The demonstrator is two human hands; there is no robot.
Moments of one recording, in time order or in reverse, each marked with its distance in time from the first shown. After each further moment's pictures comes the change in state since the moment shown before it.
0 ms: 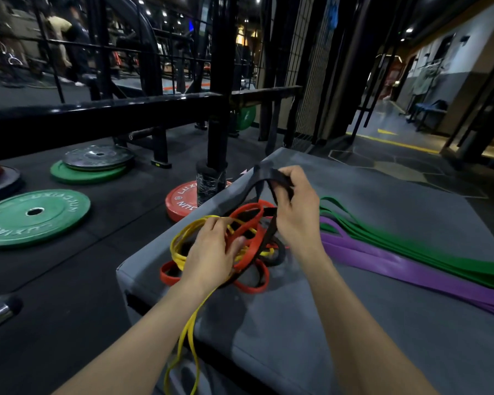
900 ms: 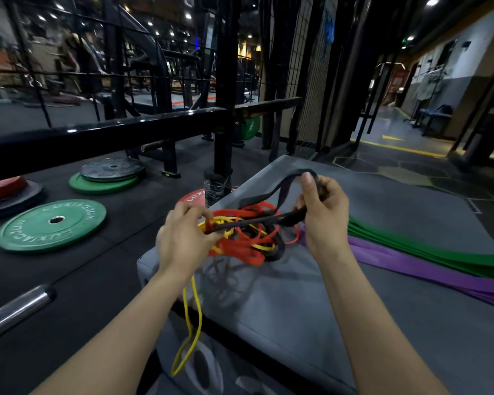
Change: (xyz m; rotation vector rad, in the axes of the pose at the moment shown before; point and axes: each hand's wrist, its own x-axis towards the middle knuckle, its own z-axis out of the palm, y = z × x) left_hand -0.022 0.014 -0.062 0.184 0.264 -0.145; right_hand -0.025 -0.021 -0.040 0.534 0.189 0.239
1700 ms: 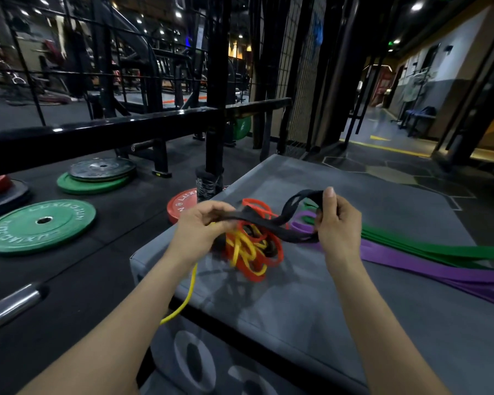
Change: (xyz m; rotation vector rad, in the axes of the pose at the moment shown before) left_hand -0.009 0.027 -0.005 -0.886 -0.327 0.010; right_hand -0.012 0.001 -0.044 -0.388 0.127 -0.045
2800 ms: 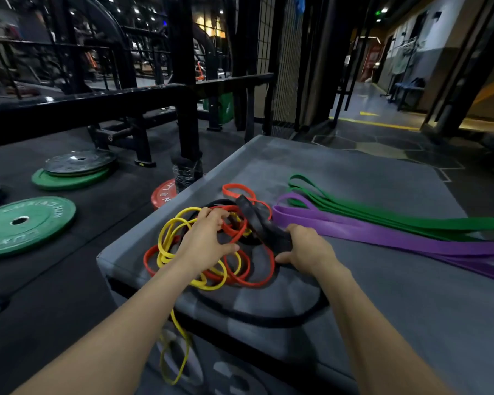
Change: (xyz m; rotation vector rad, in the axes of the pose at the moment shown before) left_hand 0.013 -0.053 0.048 0.710 -0.231 -0.037; right_hand -0.002 0.079 -0.012 -0.985 -0.701 0.163
